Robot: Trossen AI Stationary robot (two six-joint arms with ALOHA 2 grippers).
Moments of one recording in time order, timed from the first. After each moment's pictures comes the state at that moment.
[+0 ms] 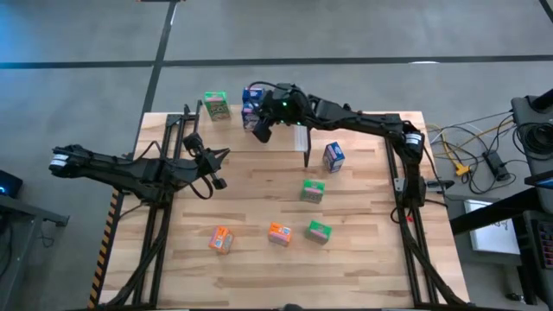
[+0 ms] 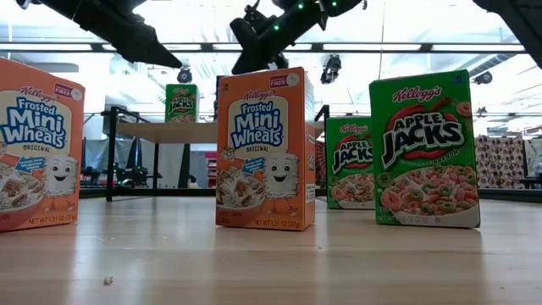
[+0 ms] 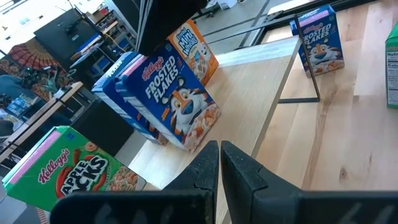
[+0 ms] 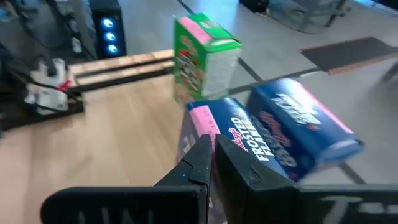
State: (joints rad) left arm -0.13 0.85 0.63 -0.19 -0.85 0.22; right arm -0.34 1.96 1.86 -0.32 0.10 -0.06
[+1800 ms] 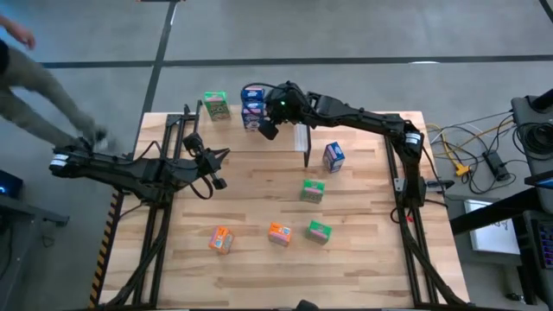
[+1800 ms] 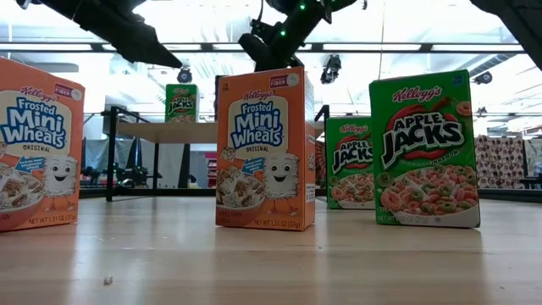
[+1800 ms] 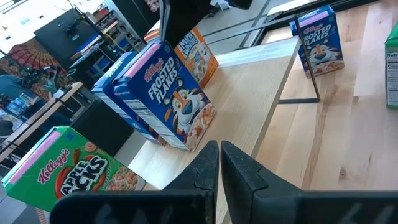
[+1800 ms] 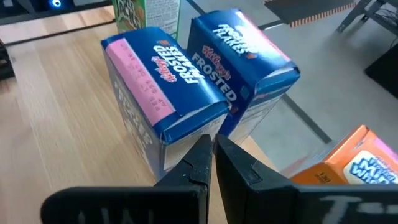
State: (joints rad) left arm -0.13 0.85 0.63 -0.19 -0.85 0.22; right arm -0.35 1.96 1.93 -0.57 0.26 0.00
